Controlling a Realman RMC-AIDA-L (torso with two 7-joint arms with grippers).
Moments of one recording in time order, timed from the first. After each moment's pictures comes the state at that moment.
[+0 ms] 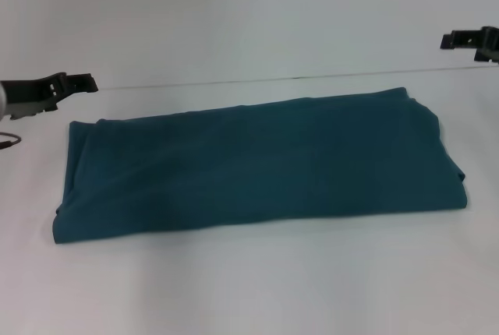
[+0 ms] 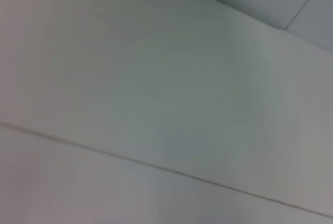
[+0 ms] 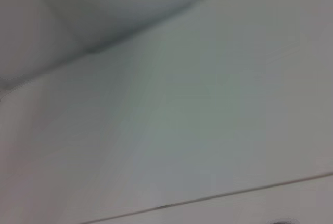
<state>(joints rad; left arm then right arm) -0.72 -2.11 0.75 0.92 2.52 0.91 -2.73 0.69 1.90 -0.64 -0.79 -2.28 -1.04 2.46</state>
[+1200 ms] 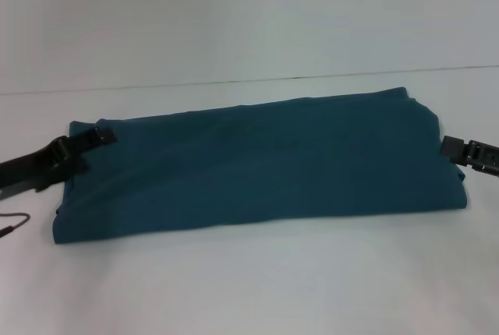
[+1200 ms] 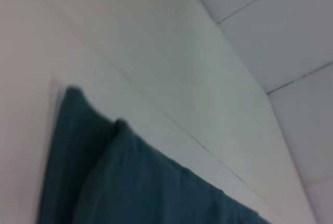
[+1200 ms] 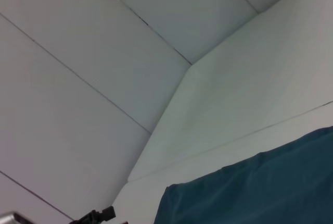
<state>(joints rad) -0.52 -2.10 0.65 0.72 1.99 1.12 -2.33 0.35 1.94 -0.58 -0.64 -1.79 -1.60 1.98</state>
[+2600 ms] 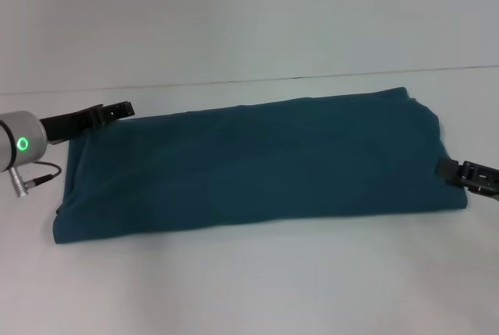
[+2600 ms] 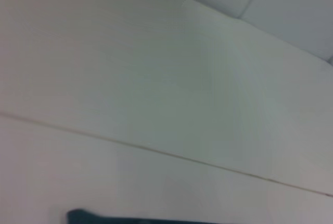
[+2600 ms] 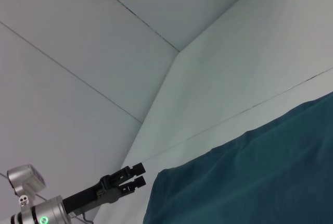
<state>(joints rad) -0.77 -2.06 0.75 0.50 2.11 0.68 -2.24 0.34 1.95 -0.57 -0.61 -1.84 -1.59 1.99</state>
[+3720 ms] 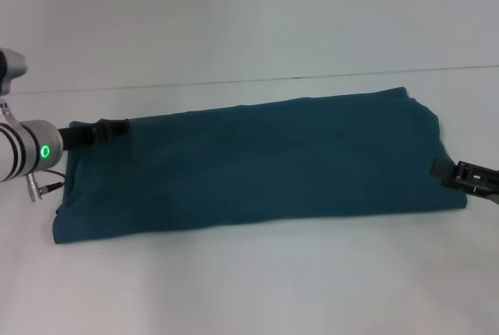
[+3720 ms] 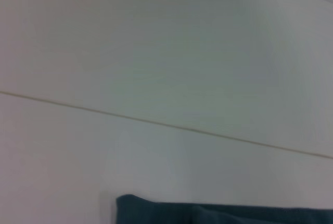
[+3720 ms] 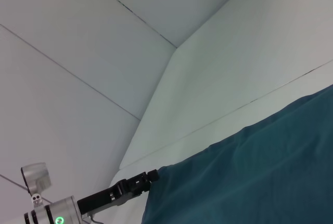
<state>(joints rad) -0.85 -2.06 0.84 0.36 2.22 0.45 -2.31 0.35 1.94 -0.58 -0.58 -1.84 -1.57 2.00</state>
